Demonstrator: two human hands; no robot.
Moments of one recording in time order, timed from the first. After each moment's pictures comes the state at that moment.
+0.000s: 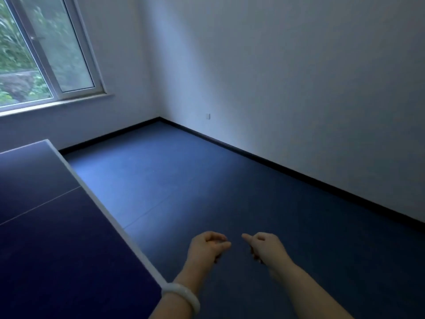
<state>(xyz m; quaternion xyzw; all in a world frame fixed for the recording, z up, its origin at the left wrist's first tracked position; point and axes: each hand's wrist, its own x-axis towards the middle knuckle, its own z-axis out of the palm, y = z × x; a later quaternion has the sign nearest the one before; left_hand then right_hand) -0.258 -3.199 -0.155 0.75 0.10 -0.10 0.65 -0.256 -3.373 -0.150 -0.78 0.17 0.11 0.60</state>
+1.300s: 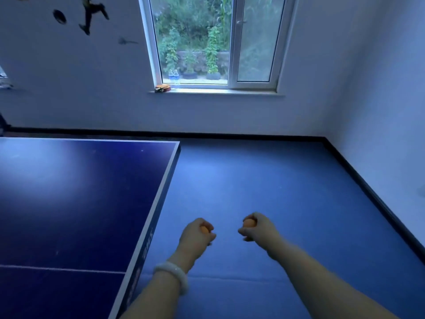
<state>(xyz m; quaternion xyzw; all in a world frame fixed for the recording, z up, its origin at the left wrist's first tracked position) 0.378 -2.745 -0.158 0.69 0.46 0.15 0.54 0.550 -2.847 -0.173 -0.79 -0.25 0.35 0.43</state>
